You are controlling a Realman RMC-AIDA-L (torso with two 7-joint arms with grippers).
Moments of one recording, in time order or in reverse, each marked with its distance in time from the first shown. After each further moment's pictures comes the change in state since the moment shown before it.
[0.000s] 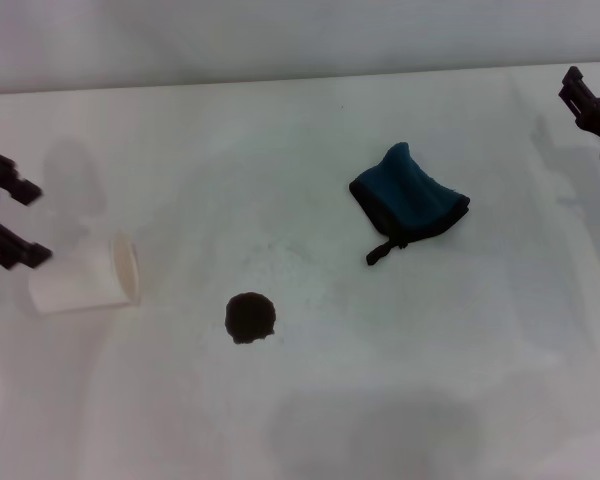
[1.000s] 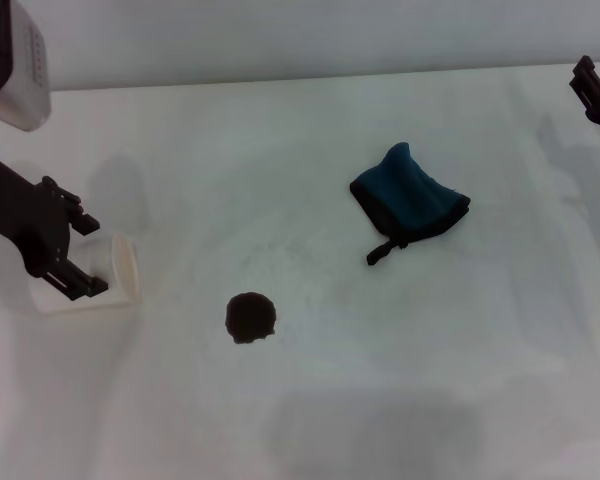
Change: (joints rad) left arm 0.016 -0.112 -0.002 0.148 0.045 -0.301 -0.003; right arm -0.007 -0.003 0.027 0.015 0.000 0.053 0.040
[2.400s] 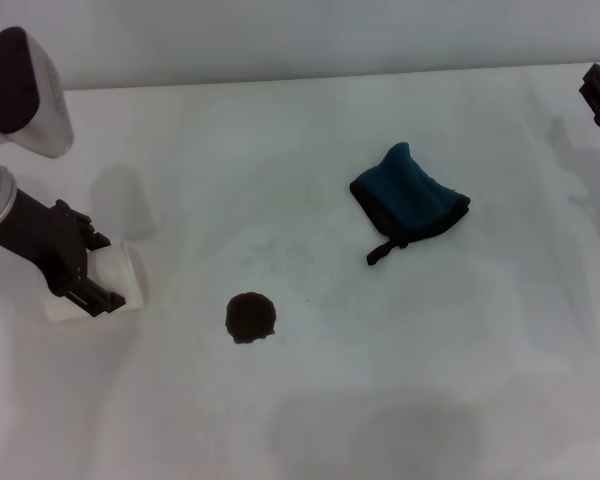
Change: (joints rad) left arm 0.051 -0.030 -0.002 0.053 -0.022 -0.105 -0.074; right arm -0.003 0.000 0.035 0.000 0.008 -0.038 0.000
